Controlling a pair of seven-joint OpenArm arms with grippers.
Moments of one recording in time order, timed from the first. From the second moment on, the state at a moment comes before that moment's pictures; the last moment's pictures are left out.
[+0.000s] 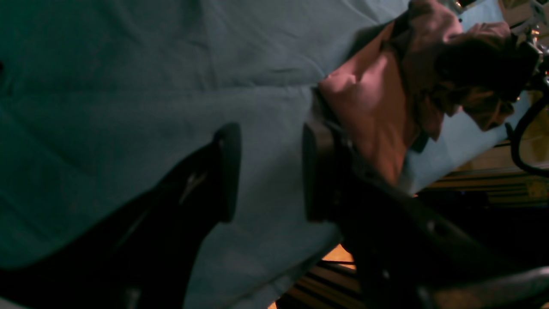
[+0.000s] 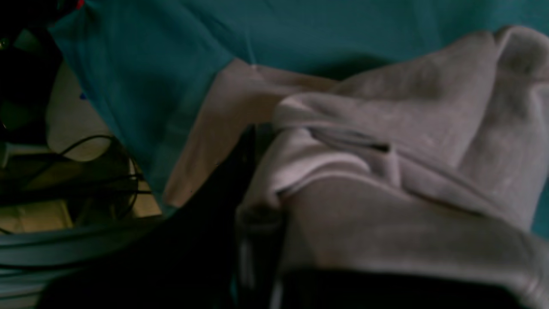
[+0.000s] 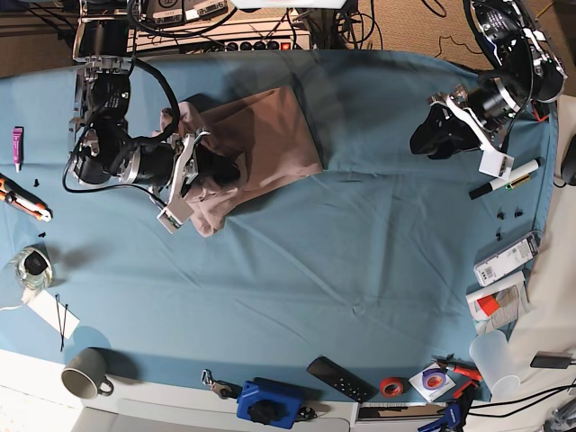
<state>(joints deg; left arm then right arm) 18.0 -1.9 -33.6 112.2 -60.4 -34.8 75.9 0.3 20.0 7.6 97.9 63.1 40.0 -80.3</state>
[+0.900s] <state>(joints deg) 19.1 -1.9 -33.6 112.2 -60.4 -36.7 75.0 3.6 20.1 -7.2 97.9 62.2 40.0 -80.1</state>
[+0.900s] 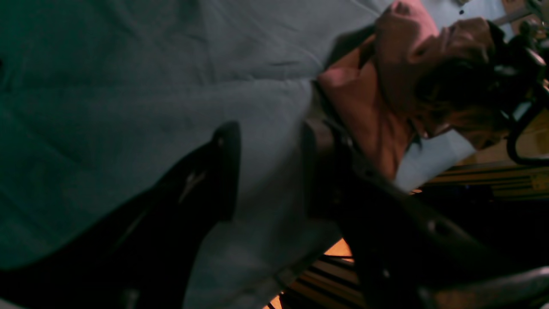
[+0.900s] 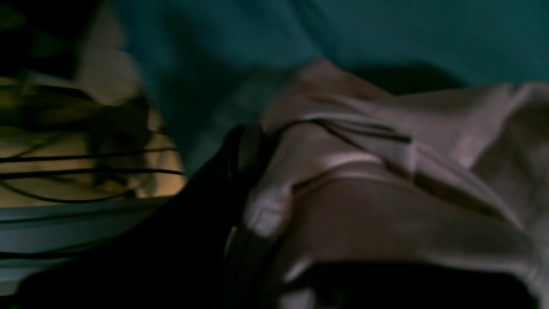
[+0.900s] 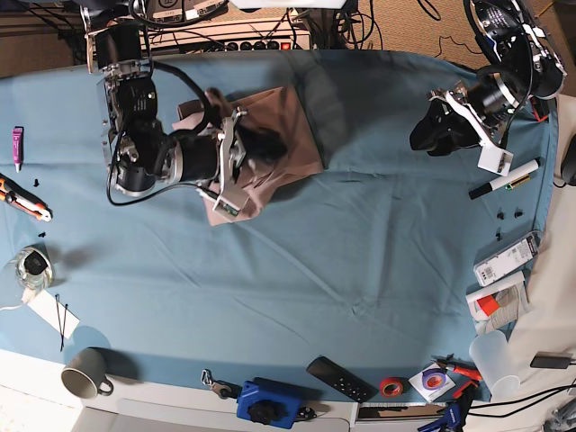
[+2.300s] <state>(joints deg) 22.5 -1.7 -33.6 112.2 -59.1 -37.8 75.0 8.1 24.1 -7.1 106.3 84.0 40.0 -80.2</state>
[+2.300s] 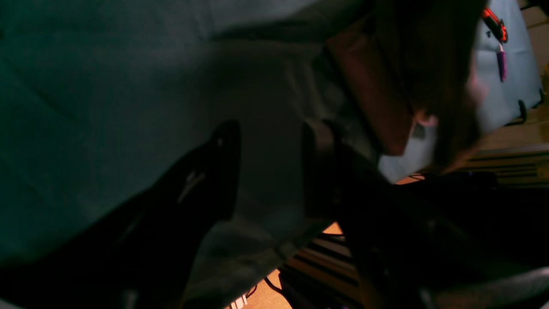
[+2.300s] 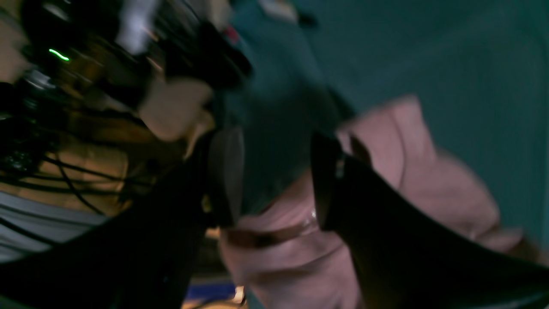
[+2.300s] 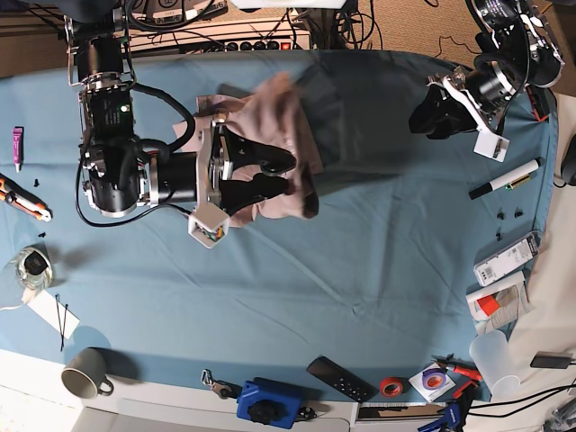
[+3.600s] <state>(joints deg) 22.4 -1.7 -33.6 112.2 -59.2 -37.8 73.2 3.8 25.4 -3.8 73.2 83.6 39.6 -79.4</state>
